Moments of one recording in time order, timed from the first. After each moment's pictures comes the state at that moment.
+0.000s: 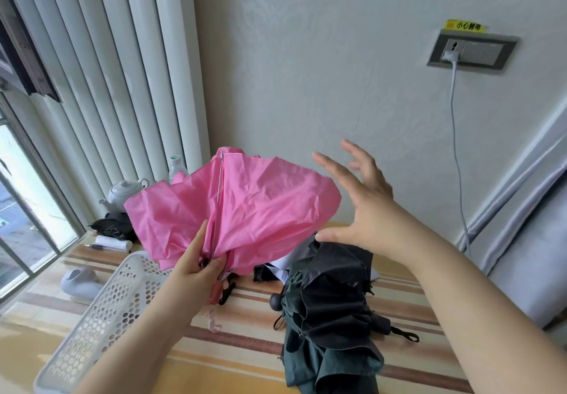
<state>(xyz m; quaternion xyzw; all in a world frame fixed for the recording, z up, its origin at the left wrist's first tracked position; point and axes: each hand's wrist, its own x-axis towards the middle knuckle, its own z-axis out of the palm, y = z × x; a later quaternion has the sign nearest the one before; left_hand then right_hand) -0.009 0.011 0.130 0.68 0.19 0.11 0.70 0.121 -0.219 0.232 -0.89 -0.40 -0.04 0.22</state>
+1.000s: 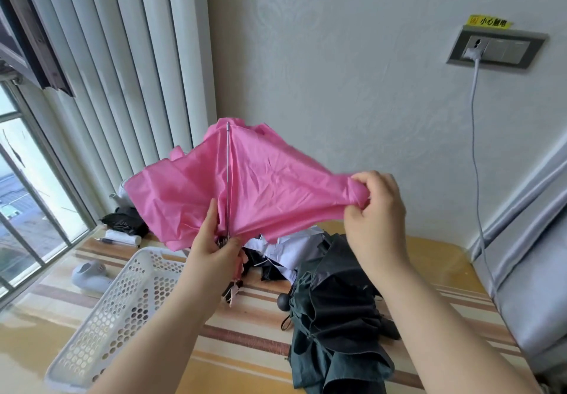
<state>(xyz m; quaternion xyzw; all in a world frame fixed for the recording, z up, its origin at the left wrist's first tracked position) 0.014 0.005 0.141 0.62 0.17 0.19 0.74 0.122 -0.182 0.187 -0.83 -0.21 -0.29 0.42</state>
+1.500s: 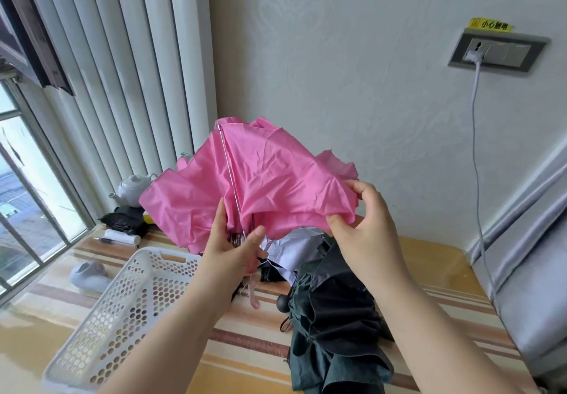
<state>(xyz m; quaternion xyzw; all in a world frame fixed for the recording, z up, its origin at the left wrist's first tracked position) 0.023 -0.007 0.141 0.62 0.16 0.18 0.75 0.096 -0.182 0.194 -0.82 -0.21 -0.10 0.53</state>
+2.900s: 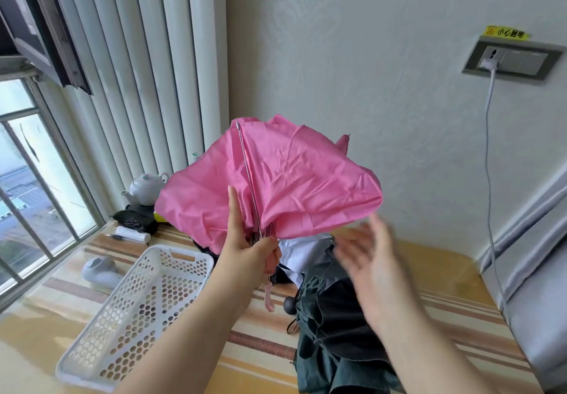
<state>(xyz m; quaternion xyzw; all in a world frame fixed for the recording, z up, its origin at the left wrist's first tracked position) 0.019 -0.013 0.151 0.58 0.14 0.18 0.78 0.070 -0.179 0.180 -0.55 -0.01 0.10 0.83</state>
